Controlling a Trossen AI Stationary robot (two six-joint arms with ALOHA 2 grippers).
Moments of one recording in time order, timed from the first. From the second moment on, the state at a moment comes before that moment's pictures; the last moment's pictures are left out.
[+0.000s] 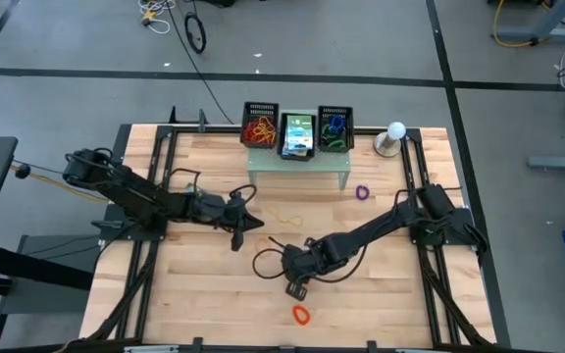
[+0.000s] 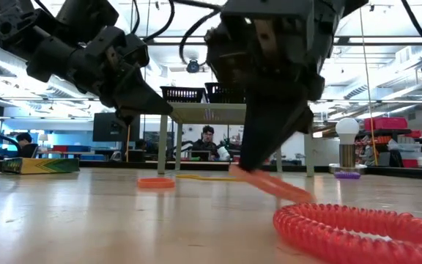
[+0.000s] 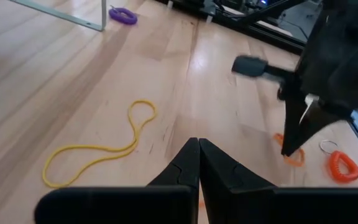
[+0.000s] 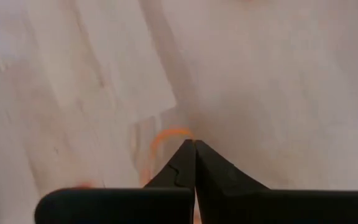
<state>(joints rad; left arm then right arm) -0.13 1.41 0.39 0.66 -0.16 -0.35 0.37 2.03 1.37 -0.46 0.03 0.78</state>
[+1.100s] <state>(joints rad) -0.08 1.41 0.56 0.71 -0.22 -0.65 0.12 1.66 1.37 -0.55 0.41 0.61</state>
